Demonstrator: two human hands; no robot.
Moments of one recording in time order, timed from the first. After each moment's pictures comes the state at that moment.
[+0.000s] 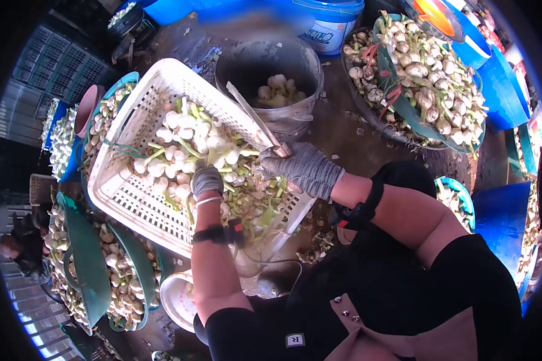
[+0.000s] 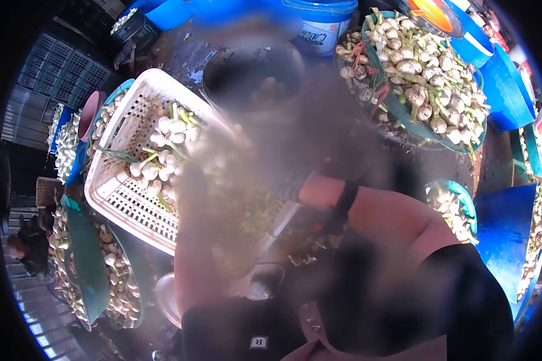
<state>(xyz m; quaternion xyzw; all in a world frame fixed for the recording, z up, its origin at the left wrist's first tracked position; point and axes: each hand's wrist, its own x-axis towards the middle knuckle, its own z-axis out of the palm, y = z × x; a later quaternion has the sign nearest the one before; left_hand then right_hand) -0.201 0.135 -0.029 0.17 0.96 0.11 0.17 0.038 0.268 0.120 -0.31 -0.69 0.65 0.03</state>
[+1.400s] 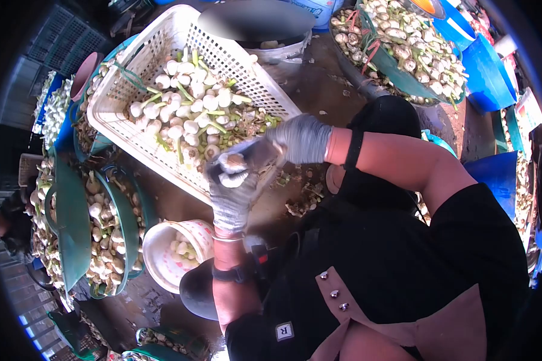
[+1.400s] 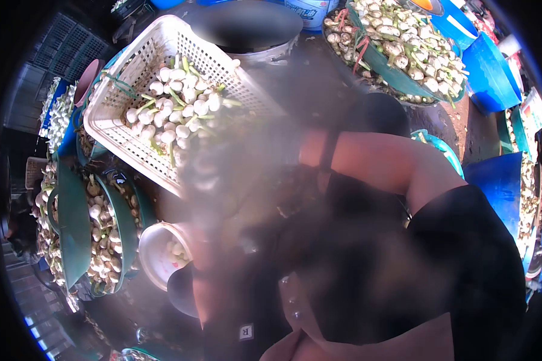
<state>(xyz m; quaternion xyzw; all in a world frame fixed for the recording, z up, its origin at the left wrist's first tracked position) -0.006 -0.034 0.085 0.64 0.76 0.07 -0.08 0.102 0.199 0.049 0.00 -0.96 0.25 0.15</state>
